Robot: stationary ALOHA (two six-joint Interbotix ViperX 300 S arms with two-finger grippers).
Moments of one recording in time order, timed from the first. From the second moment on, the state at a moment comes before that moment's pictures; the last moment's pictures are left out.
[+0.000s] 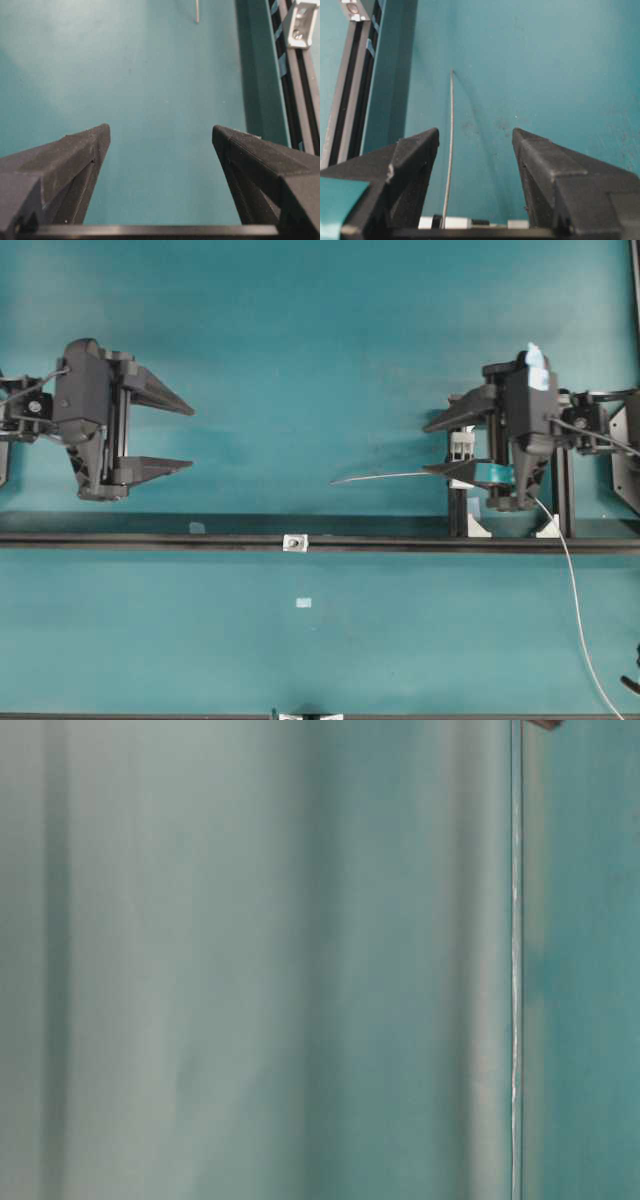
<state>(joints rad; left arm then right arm) 0.00 -0.34 1.18 -0.03 -0.33 0.00 0.02 -0.31 1.13 0.00 -0.29 0.22</state>
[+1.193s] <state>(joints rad) 0.01 -0.22 1.14 -0.03 -0.33 0.00 0.02 0.00 0.98 0.00 -0.32 0.22</state>
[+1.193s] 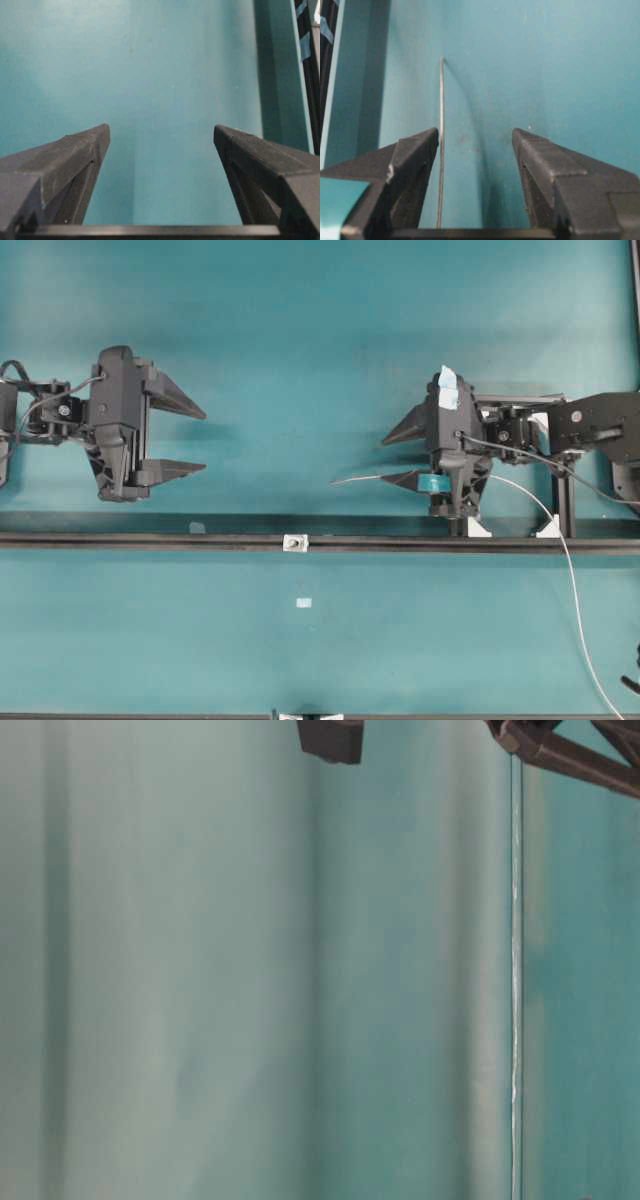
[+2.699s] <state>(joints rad) 0.01 -0.21 1.14 -0.03 -0.33 0.00 0.01 0.09 0.91 0.00 -0.35 0.21</state>
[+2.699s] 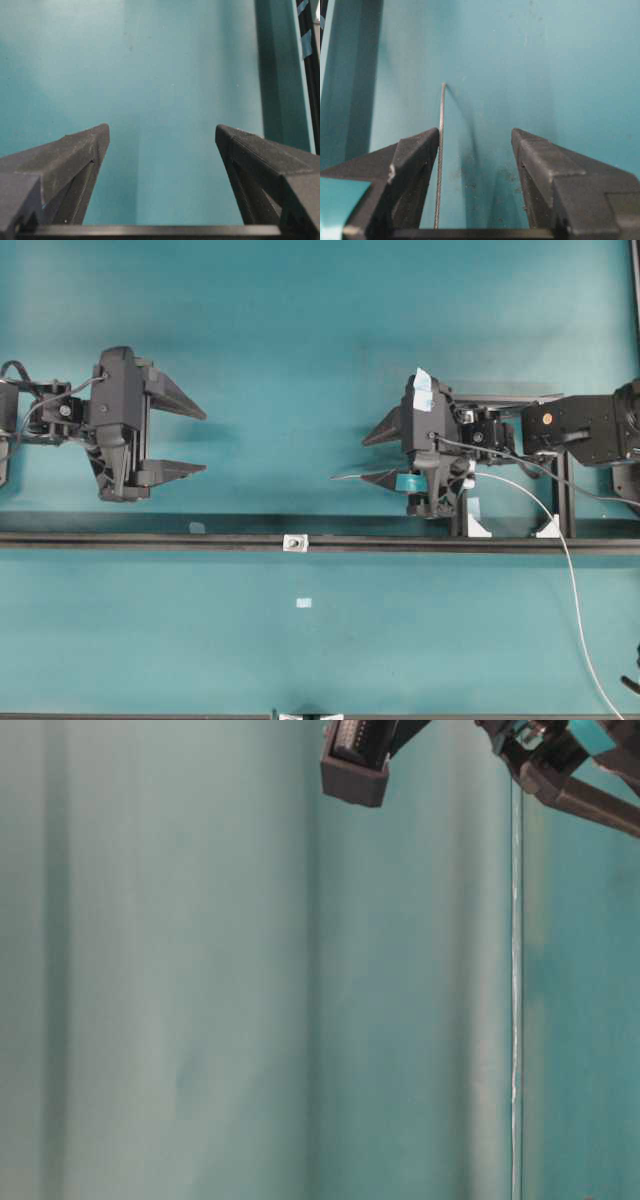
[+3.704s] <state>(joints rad) 0.01 -0.21 1.14 -0.03 -0.33 0.00 0.01 0.08 0.91 0.00 -0.35 0.20</state>
